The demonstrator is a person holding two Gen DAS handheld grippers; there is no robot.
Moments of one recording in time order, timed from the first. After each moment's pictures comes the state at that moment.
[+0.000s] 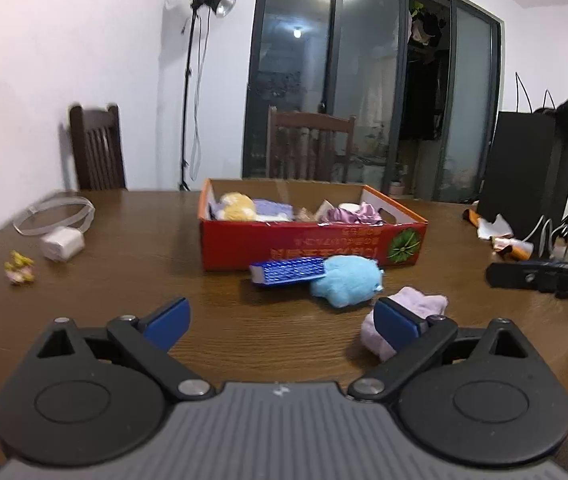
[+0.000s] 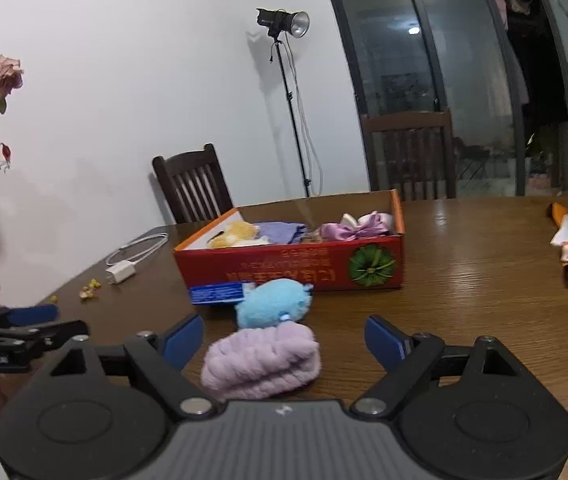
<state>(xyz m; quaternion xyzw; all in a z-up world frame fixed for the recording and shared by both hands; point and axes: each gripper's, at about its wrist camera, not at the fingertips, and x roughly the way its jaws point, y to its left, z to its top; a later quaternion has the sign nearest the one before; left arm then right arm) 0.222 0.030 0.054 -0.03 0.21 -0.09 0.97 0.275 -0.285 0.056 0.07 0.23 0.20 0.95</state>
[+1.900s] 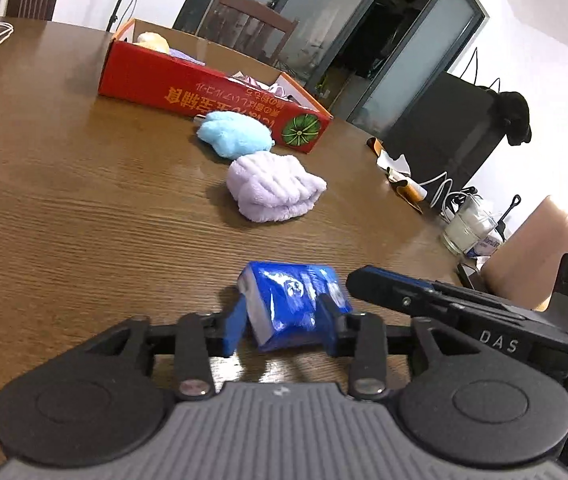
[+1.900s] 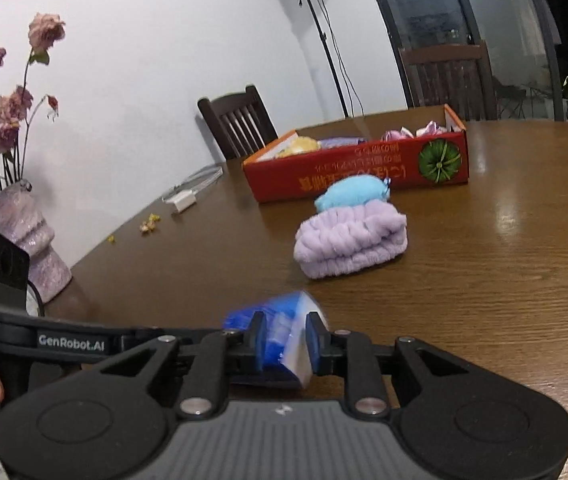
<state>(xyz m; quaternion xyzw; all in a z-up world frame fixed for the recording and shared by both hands) 0.191 0.019 0.010 -0.17 0.37 -0.24 0.88 0.211 -0.245 0.020 0.10 0.30 0.26 0.91</state>
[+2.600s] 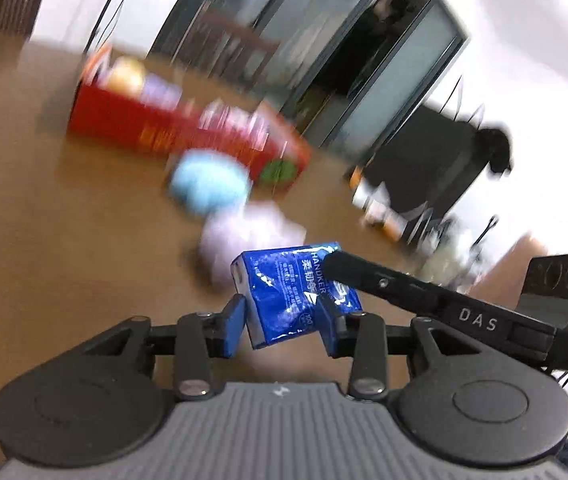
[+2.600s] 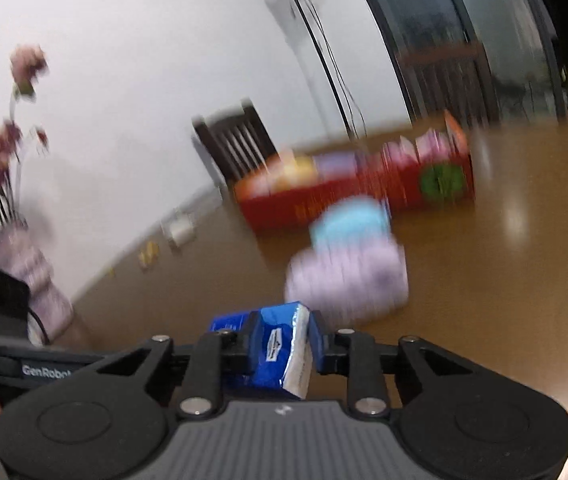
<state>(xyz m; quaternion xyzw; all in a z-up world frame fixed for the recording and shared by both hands) 0.240 0.018 0.039 -0.20 0.31 -0.28 0.89 0.257 -0.249 0.040 0.13 0.27 0.27 0.91</state>
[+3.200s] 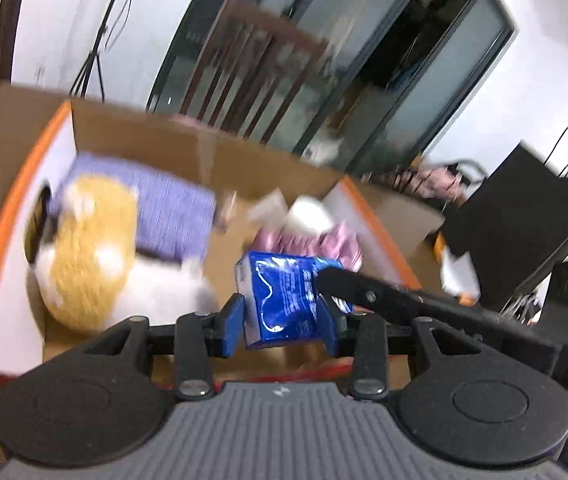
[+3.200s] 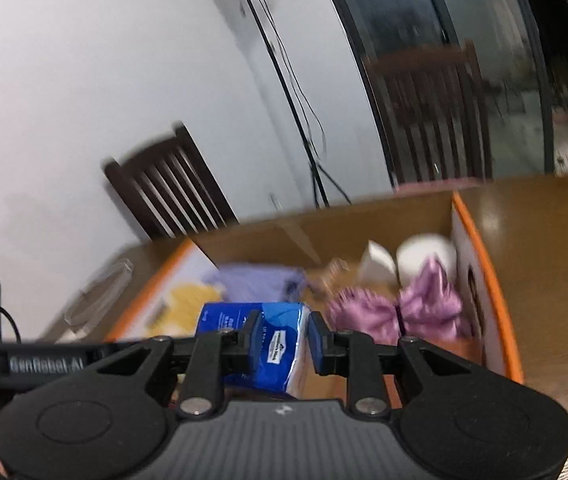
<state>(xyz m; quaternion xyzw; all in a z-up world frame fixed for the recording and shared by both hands) 0.513 0.002 0.043 -0.17 0.38 -0.23 0.88 0.546 -0.226 0.048 0.13 0.32 0.21 0.91</state>
